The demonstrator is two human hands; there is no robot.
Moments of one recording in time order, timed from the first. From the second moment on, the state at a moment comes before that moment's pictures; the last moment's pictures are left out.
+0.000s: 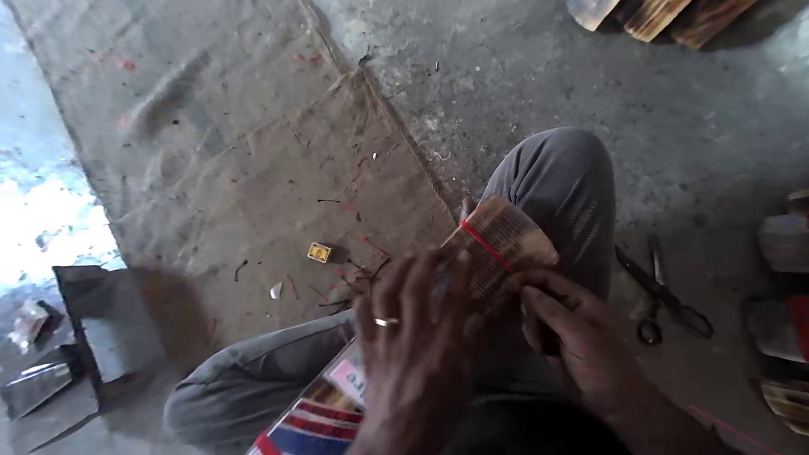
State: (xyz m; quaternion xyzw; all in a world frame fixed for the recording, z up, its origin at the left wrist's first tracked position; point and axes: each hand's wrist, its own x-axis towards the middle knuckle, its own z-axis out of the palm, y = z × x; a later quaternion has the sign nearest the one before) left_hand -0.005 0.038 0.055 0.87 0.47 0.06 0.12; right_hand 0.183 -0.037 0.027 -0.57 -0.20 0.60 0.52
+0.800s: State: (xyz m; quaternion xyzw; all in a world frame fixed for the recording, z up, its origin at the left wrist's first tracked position) left_hand -0.037 0.076 0.095 0.63 0.36 -0.14 0.67; right_hand 0.192 -0.056 0.054 -0.41 -0.22 0.66 0.58
